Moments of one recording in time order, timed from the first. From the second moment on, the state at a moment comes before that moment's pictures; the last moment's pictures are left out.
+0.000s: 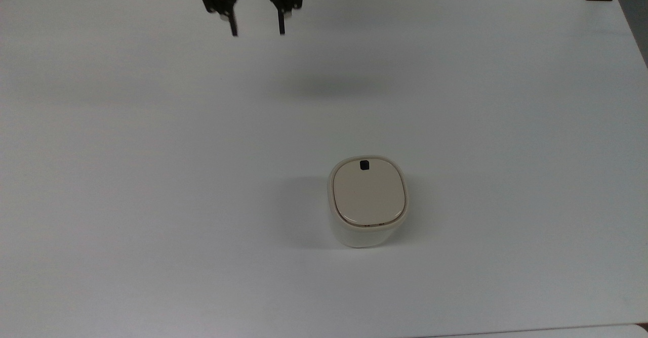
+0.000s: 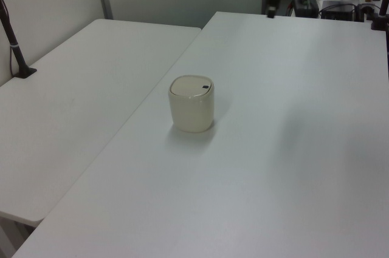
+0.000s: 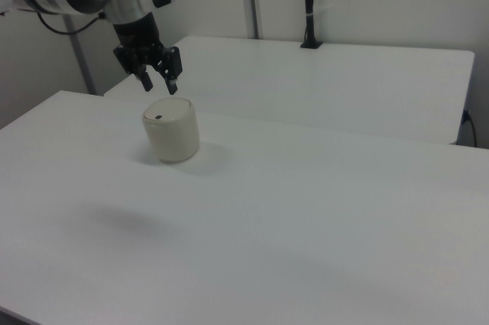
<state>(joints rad) 0.04 0.05 0.00 -1.60 -0.01 1.82 -0.06</state>
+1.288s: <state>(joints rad) 0.24 0.35 0.00 -1.66 -0.01 2.49 0.63</state>
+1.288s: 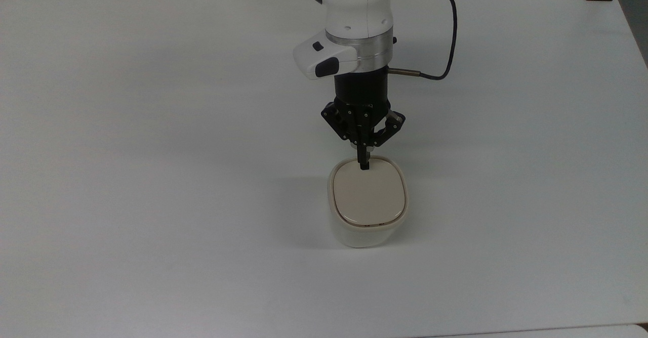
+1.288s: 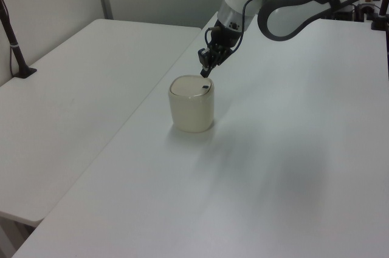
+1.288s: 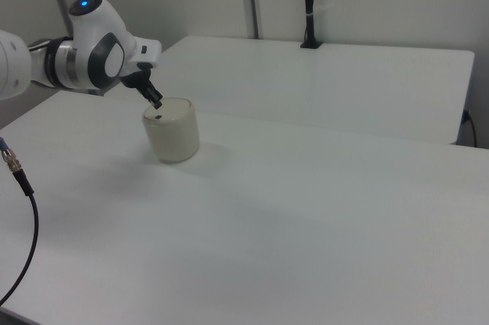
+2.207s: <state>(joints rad) 0.26 0.40 0.00 -1.67 -0.16 2.57 0.72</state>
